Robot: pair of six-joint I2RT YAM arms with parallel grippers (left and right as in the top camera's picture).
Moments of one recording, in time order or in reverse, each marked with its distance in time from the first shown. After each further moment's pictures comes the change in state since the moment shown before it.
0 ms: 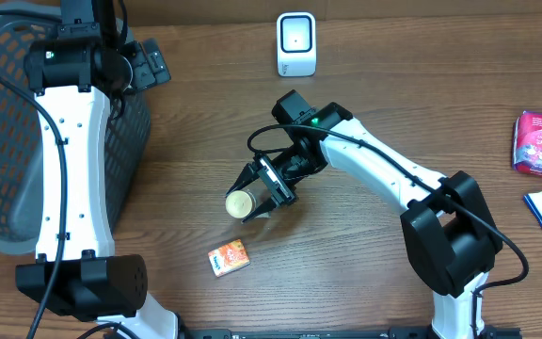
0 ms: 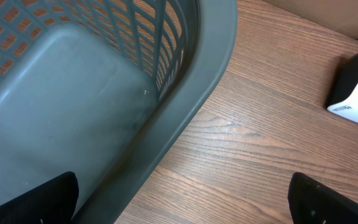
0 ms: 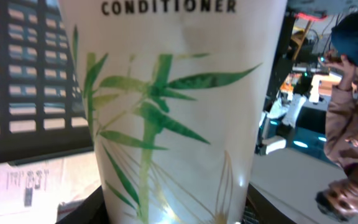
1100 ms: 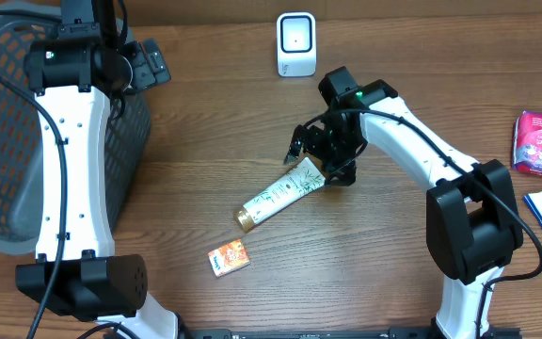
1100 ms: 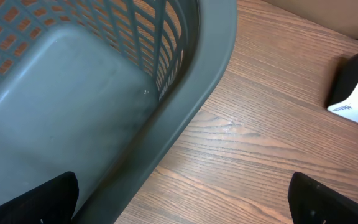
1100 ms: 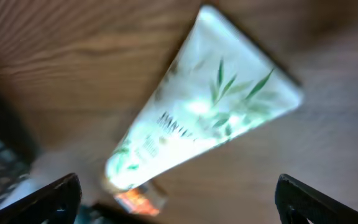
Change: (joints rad) left arm 0.000 0.000 0.000 0.000 0.000 0.000; right arm -0.198 -0.001 0.004 -0.049 0.802 -0.777
